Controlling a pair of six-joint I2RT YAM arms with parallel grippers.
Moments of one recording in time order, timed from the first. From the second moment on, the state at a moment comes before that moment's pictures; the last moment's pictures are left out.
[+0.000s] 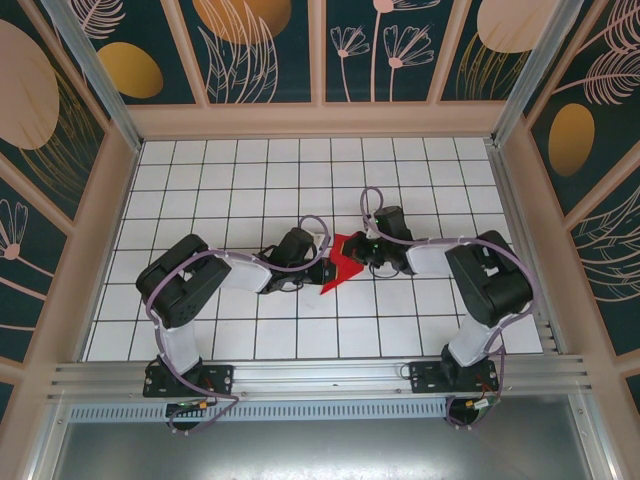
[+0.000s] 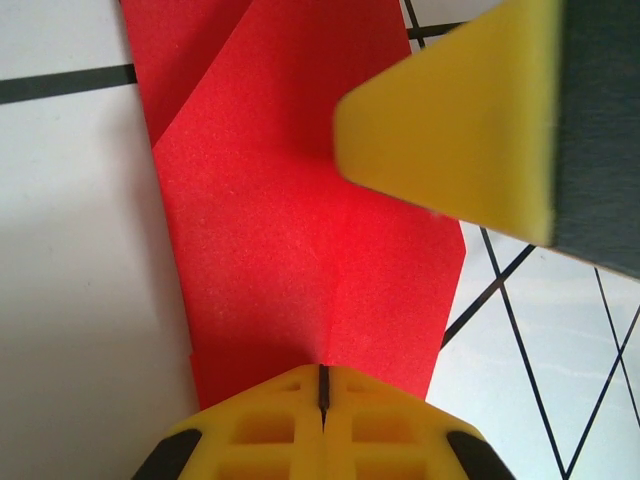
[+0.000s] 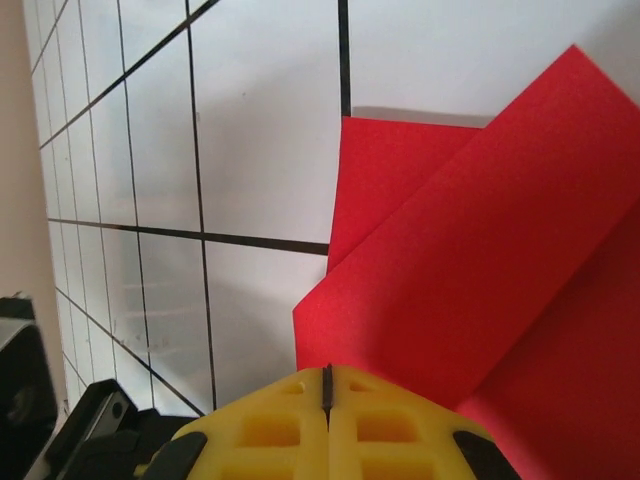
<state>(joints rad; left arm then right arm) -0.77 1.86 0.78 0.33 0.36 -0.67 0.49 1.73 0.72 0.22 -0.50 0.81</state>
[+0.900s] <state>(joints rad) -0.77 1.75 0.85 0.23 0.35 -0.85 0.49 1.81 0.80 0.12 -0.47 0.81</state>
